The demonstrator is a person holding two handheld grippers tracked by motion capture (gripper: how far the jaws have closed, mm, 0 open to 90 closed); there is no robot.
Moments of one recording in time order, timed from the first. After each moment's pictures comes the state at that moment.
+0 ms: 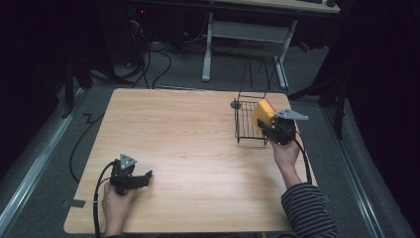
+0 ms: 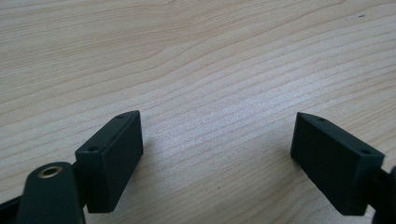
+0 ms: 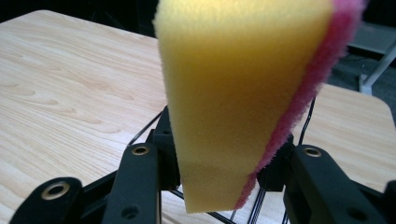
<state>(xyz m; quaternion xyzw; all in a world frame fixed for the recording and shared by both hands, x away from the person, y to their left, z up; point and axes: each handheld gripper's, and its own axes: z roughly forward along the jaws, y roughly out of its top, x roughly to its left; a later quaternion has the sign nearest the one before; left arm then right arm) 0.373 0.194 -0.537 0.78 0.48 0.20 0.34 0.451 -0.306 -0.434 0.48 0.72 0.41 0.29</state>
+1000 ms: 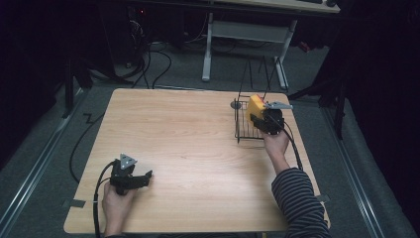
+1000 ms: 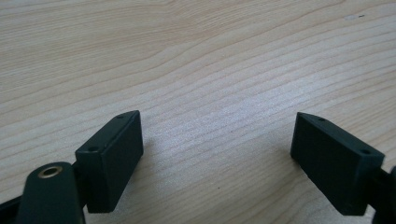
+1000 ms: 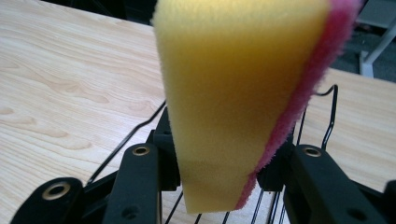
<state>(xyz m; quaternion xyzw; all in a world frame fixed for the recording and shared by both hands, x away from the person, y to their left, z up) 0.373 0.194 -0.537 0.78 0.48 0.20 0.34 0.502 -0.291 -0.454 0.51 0.72 0.37 0.28</state>
